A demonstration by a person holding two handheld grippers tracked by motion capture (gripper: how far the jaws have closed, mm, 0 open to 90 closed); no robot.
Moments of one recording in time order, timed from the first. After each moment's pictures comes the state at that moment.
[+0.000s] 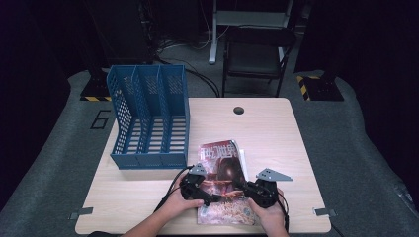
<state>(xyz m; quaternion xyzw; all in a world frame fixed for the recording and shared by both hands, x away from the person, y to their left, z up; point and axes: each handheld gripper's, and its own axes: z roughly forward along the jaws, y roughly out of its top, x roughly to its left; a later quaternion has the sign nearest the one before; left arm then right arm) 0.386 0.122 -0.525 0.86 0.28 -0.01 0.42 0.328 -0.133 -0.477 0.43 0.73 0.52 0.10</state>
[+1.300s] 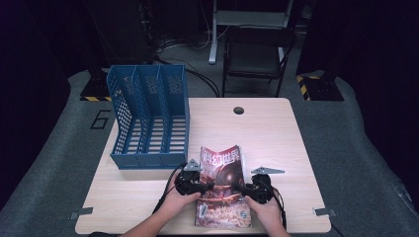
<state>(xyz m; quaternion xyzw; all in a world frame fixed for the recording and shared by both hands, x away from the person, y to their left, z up) 0.385 0.135 -0.511 0.84 0.34 0.03 0.42 0.354 -0.131 -0.507 0.49 0.74 0.45 0.01</state>
